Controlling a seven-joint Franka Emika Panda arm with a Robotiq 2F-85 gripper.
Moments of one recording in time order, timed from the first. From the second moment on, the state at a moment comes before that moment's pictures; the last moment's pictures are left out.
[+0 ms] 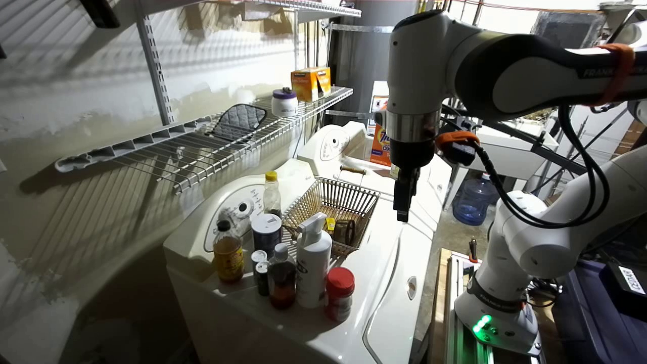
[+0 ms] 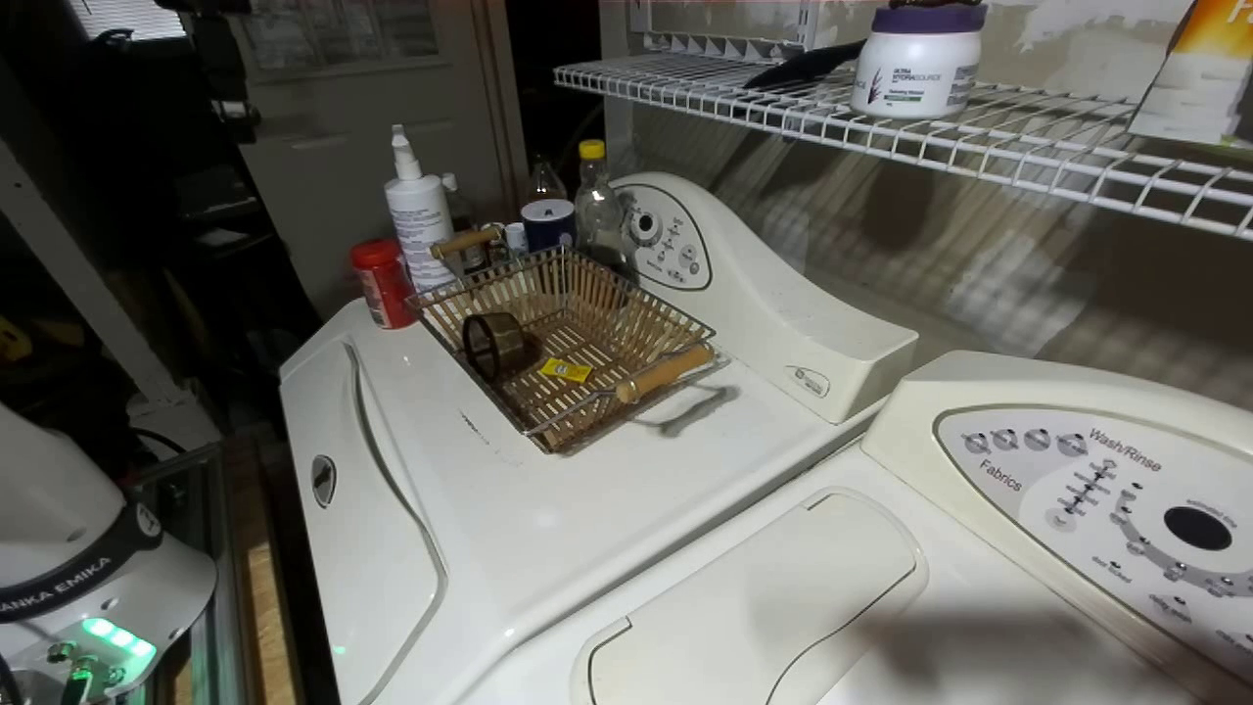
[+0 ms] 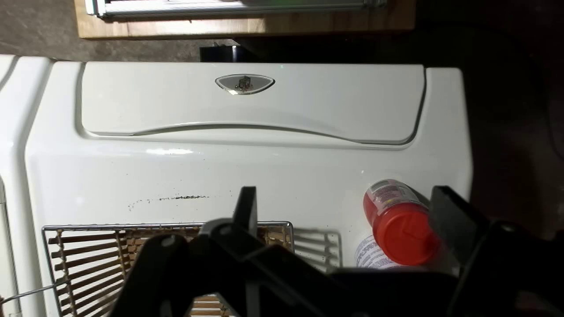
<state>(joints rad) 0.11 -0.64 0.31 -2.26 0.11 1.48 0.39</state>
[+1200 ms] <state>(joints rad) 0.11 -0.64 0.31 -2.26 0.11 1.48 0.39</state>
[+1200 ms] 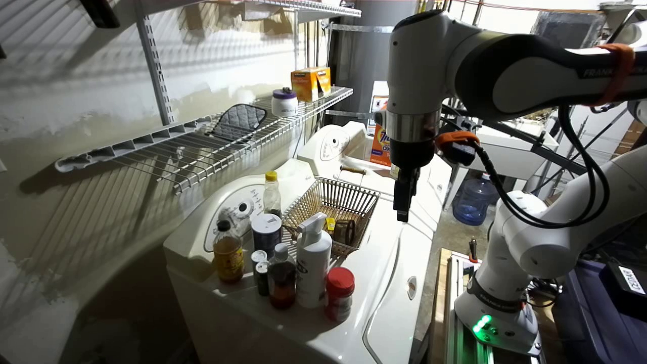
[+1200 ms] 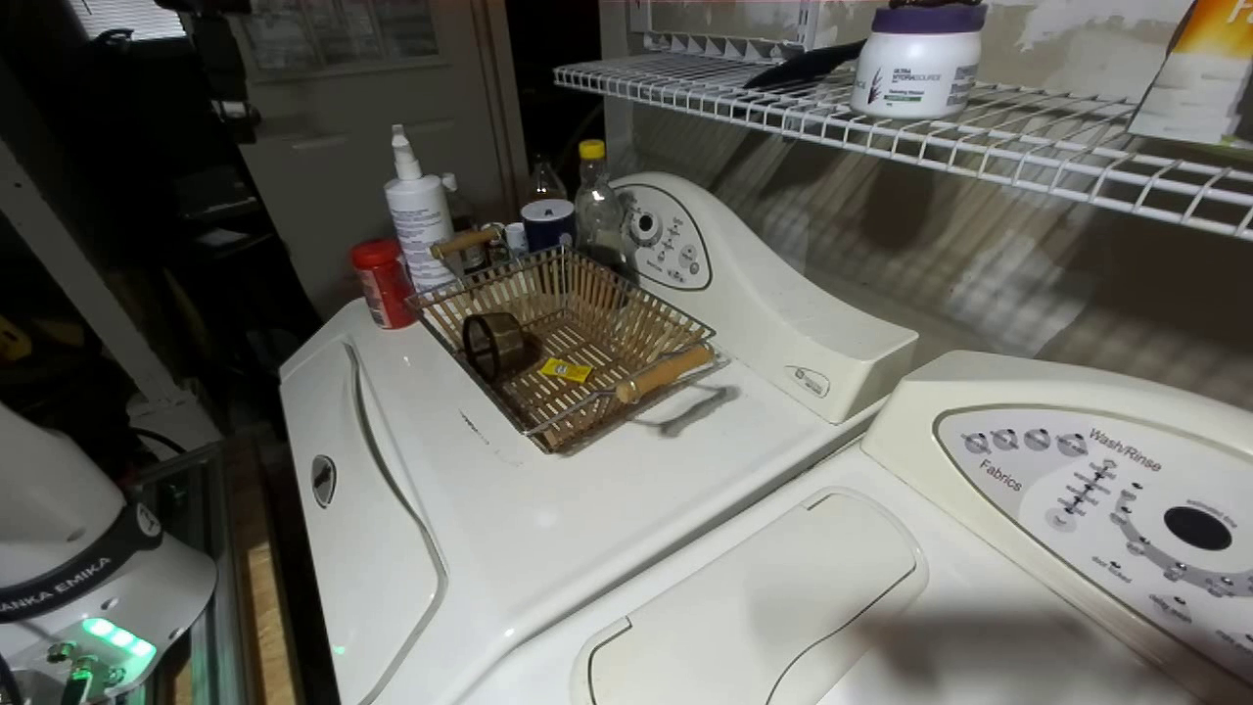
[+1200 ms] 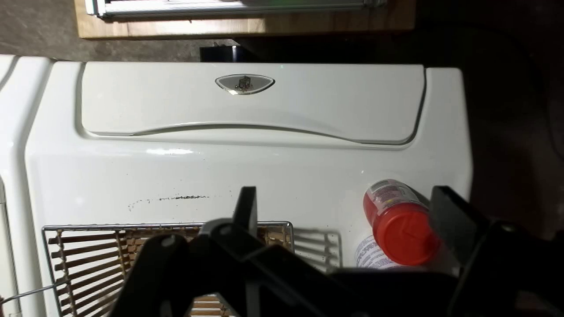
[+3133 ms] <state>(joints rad) 0.08 -0.31 0.22 -1.82 -0.19 1.73 0.23</state>
